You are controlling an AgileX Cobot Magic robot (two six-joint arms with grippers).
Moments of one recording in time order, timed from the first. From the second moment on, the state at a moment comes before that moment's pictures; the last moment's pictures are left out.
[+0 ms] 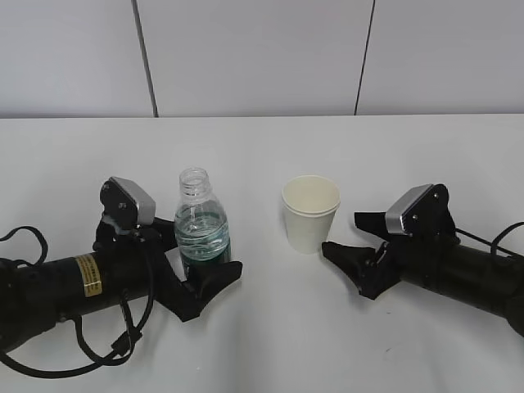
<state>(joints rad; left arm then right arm) -0.37 2.08 -0.58 0.66 -1.14 -0.24 0.06 2.17 -0.63 -0.67 -1.15 0.03</state>
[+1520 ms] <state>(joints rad) -0.38 2.11 -0.61 0.65 -1.15 -0.24 0.06 2.17 -0.63 -0.69 -1.15 0.03</state>
